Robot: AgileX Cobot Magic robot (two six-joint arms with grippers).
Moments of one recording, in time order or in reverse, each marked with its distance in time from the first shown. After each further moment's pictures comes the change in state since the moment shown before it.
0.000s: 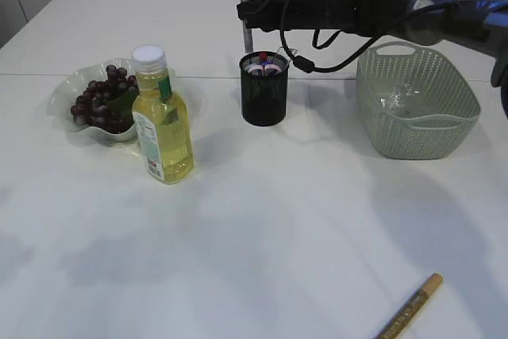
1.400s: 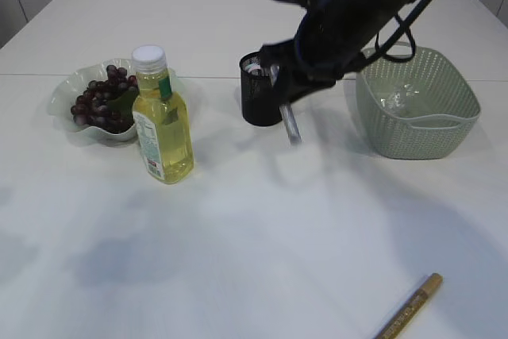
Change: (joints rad) left arm 0.000 0.000 0.000 -0.044 0.000 0.000; right arm 0.111 -0.465 0.494 -1.022 0.381 1.302
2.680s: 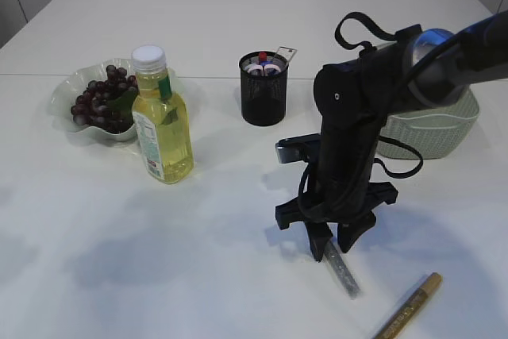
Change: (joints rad) left arm 0.000 0.000 0.000 0.000 0.007 0.000; right arm 0.143 0.083 0.342 -0.331 0.025 0.394
